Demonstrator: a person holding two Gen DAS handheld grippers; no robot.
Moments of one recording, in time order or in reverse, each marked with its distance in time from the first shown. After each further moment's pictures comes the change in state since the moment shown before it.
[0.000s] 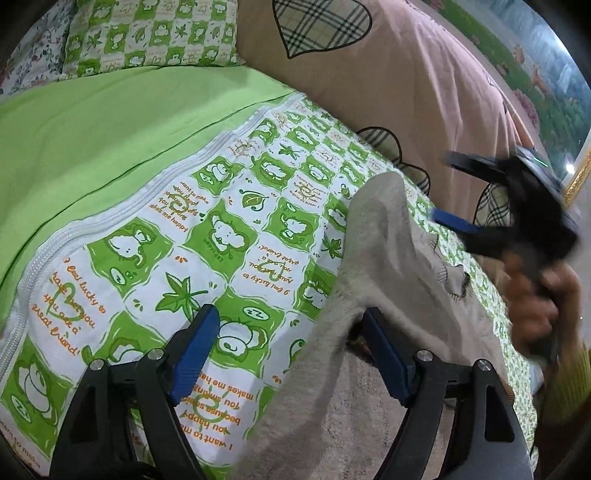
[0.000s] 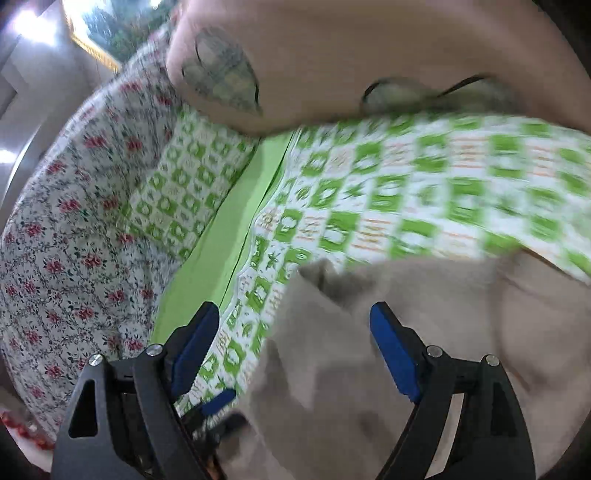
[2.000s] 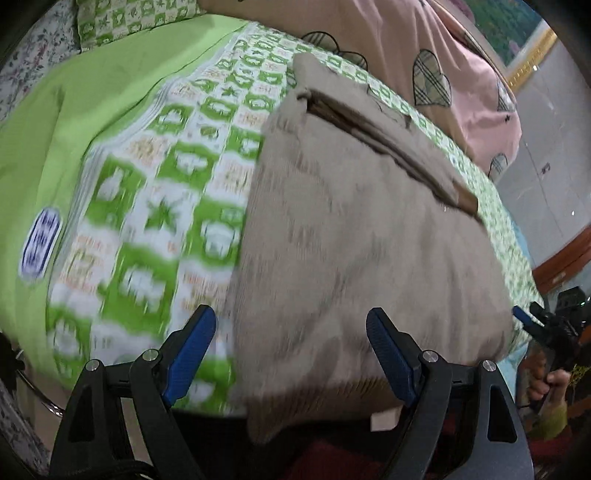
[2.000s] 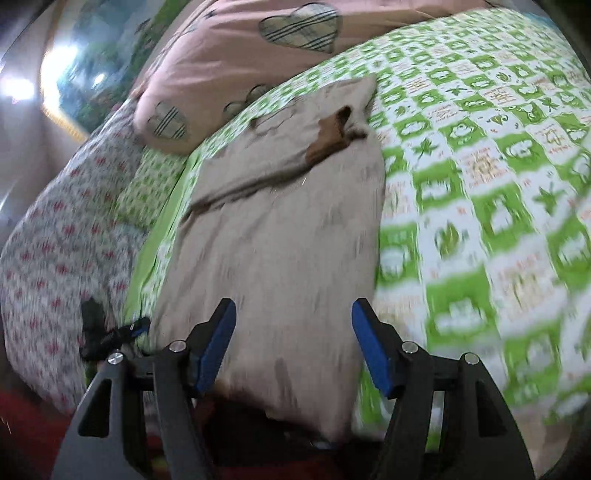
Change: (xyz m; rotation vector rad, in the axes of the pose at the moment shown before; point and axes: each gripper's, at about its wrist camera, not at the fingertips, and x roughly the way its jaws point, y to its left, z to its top) left arm -0.180 0.032 -0.139 0.261 0.344 -0.031; right arm -0.291 -0.021 -0.461 0.248 -0.303 -0.229
